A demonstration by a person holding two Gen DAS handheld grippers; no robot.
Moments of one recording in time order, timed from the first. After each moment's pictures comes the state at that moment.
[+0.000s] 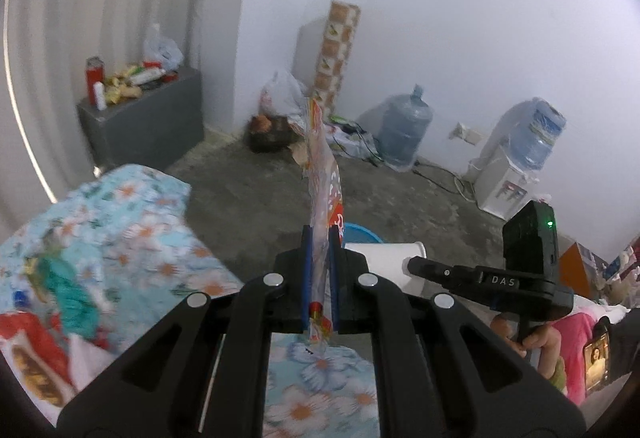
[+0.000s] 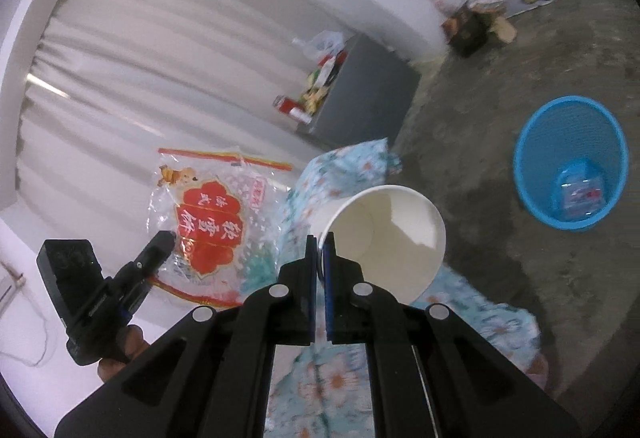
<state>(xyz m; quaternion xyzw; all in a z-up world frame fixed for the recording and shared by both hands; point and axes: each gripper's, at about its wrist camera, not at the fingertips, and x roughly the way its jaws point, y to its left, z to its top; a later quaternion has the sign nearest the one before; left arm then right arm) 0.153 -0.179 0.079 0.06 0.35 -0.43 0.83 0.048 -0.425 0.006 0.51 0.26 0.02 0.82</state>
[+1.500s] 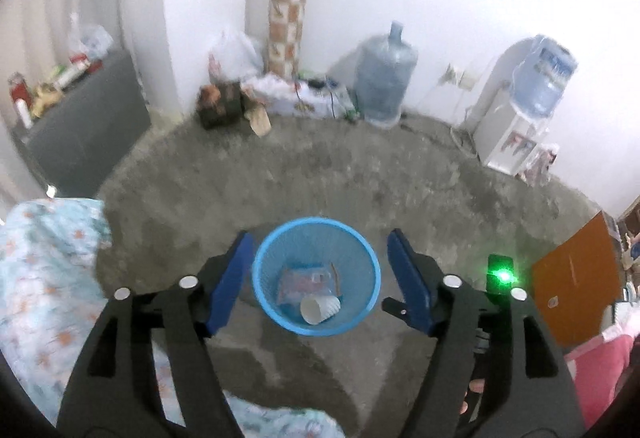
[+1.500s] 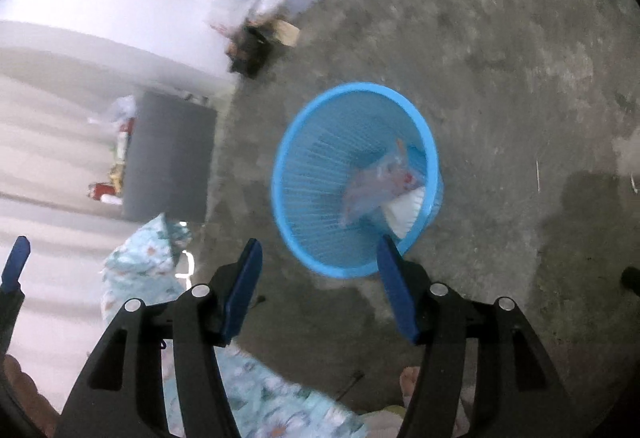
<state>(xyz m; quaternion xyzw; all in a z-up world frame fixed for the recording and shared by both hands) 0.190 -0.384 -0.008 0.14 0.38 -0.45 0.80 0.033 -0.539 -0.156 0.55 0.33 -0.25 0.72</state>
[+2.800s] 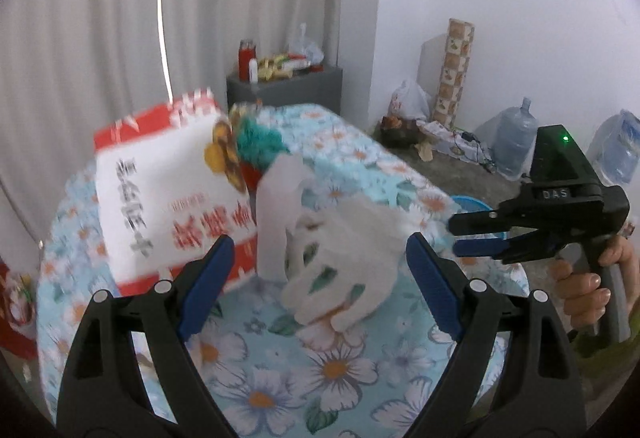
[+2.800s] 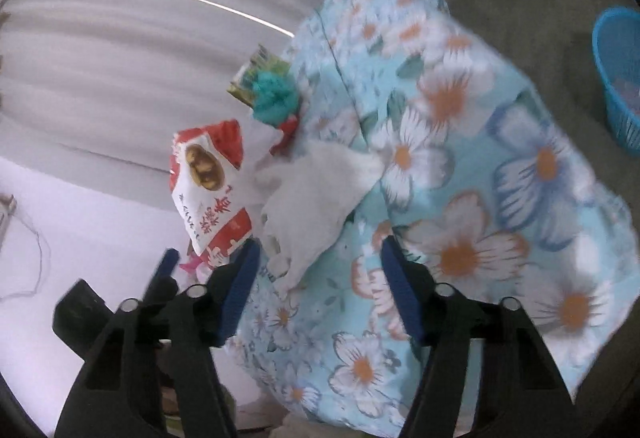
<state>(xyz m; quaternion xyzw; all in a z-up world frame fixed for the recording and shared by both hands) 0.064 0.053 0.002 0.05 0.31 -0.22 0.92 0.128 -0.220 -0.041 0.47 0.47 0.17 0.73</state>
